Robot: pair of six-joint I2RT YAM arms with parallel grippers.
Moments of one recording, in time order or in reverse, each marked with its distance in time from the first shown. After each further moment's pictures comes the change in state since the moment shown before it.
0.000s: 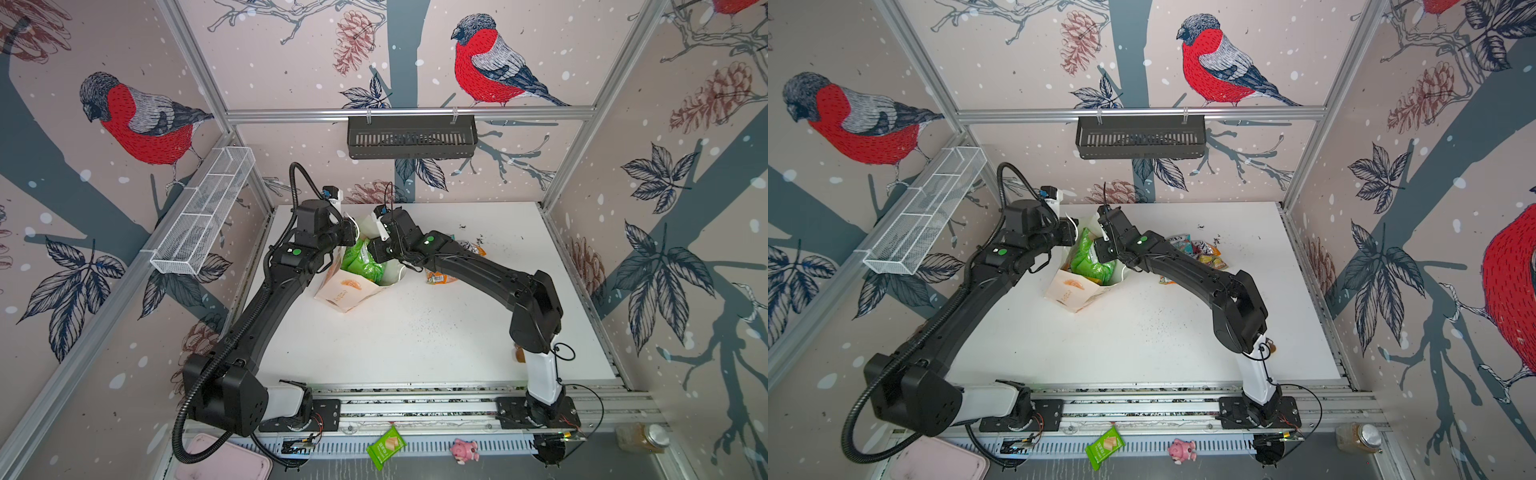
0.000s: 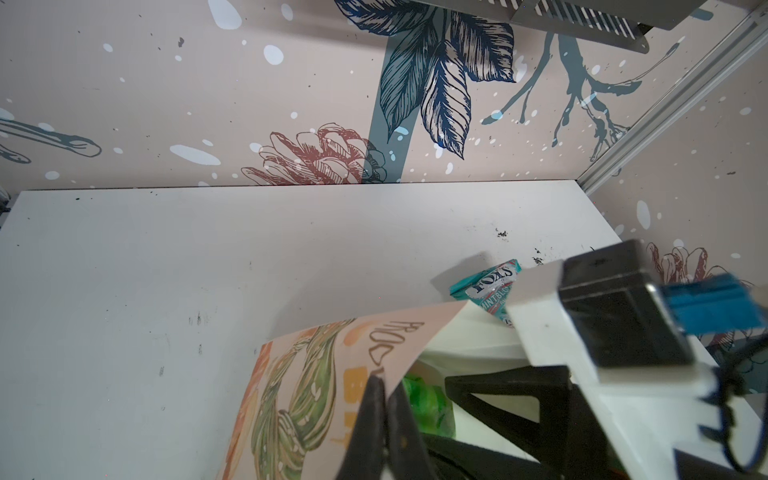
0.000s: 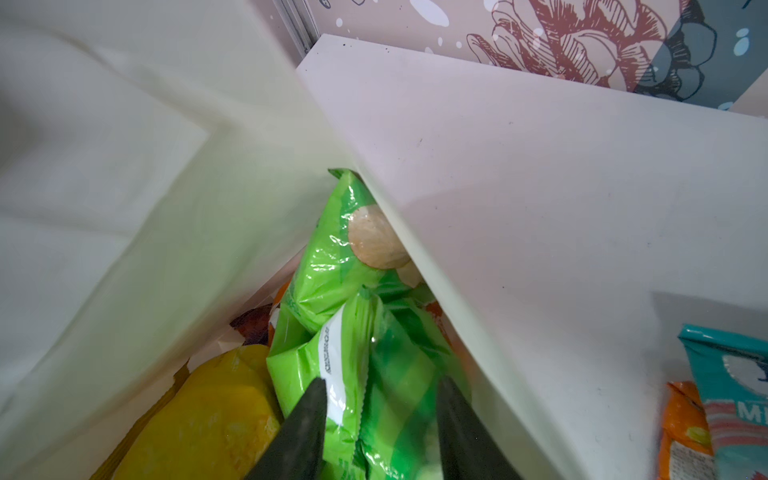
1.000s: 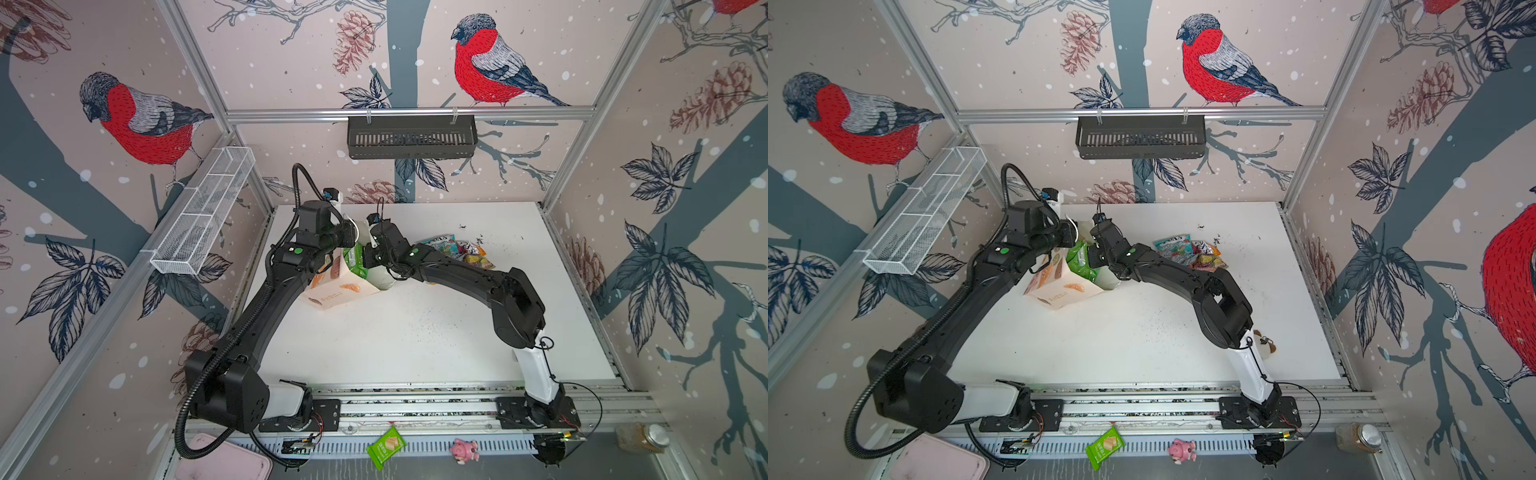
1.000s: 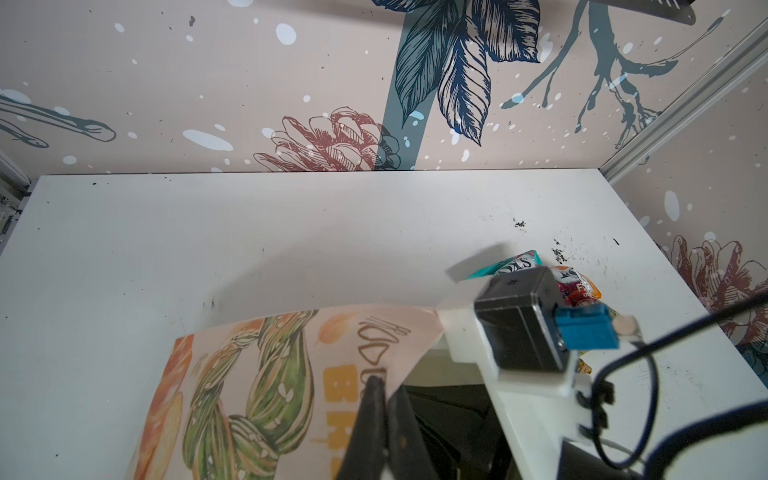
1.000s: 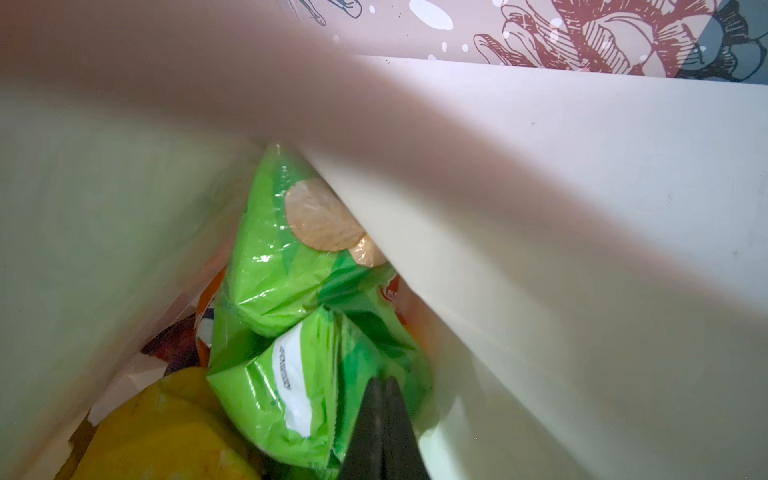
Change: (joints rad) left arm 0.001 0.016 0.000 -0.022 -0.021 0.008; right arm 0.035 0.062 -0.080 0.227 0.057 0.064
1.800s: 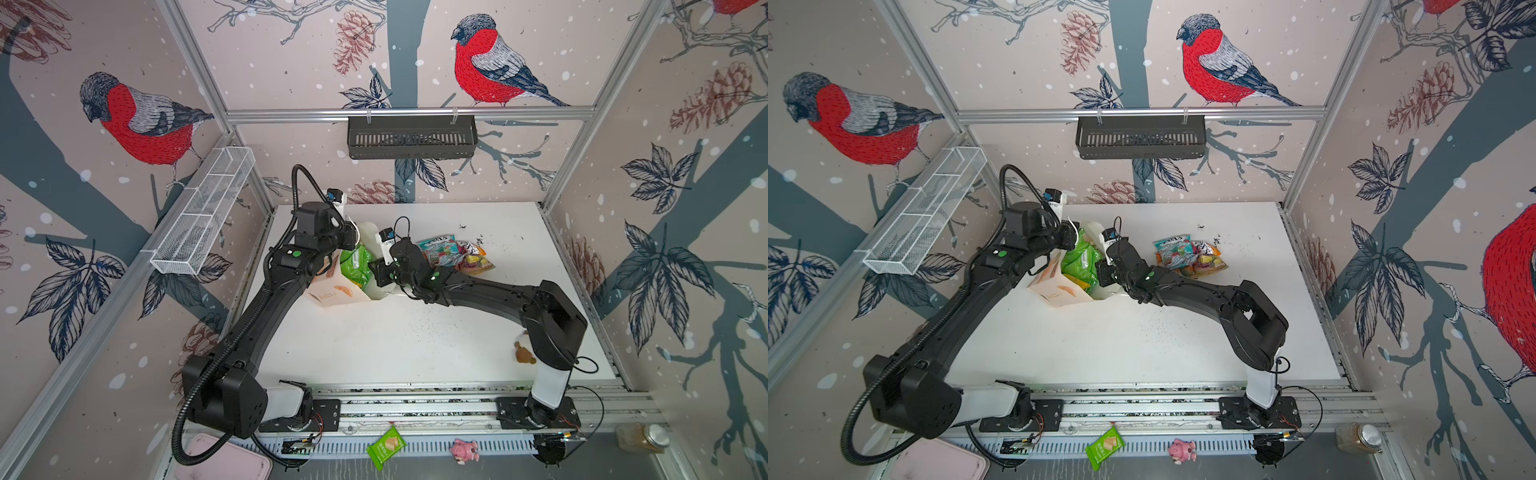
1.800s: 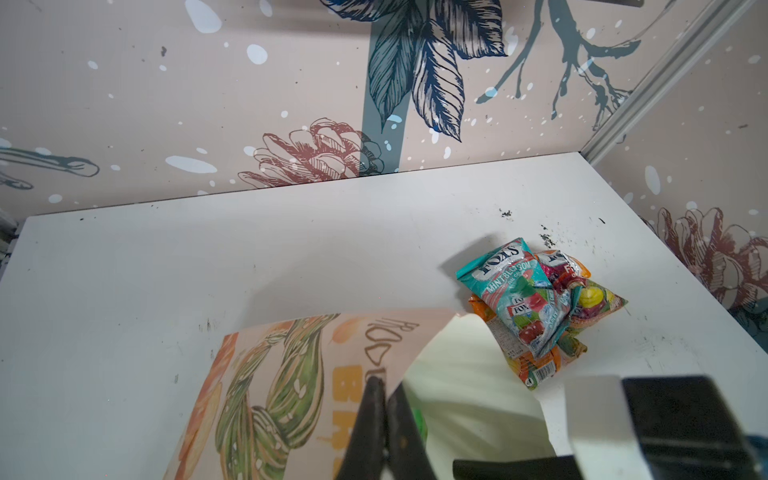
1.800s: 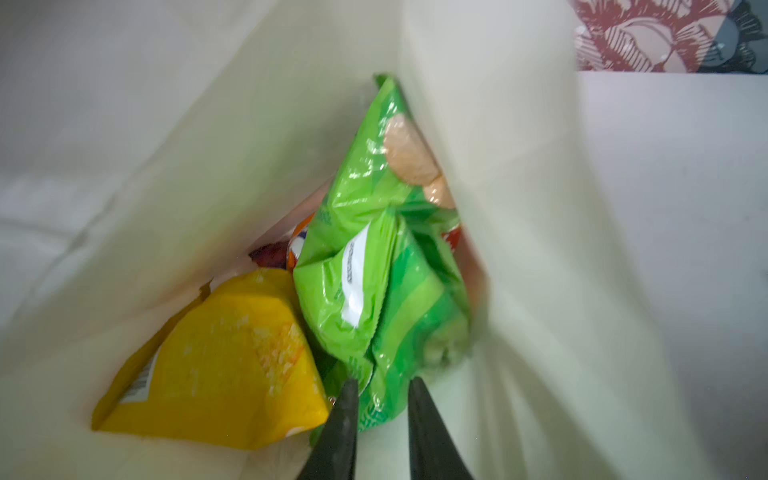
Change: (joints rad) left arm 0.000 -0.024 -0.024 0.024 0.061 0.105; right arm 0.055 -0.248 -0.461 0.314 -0.034 0.002
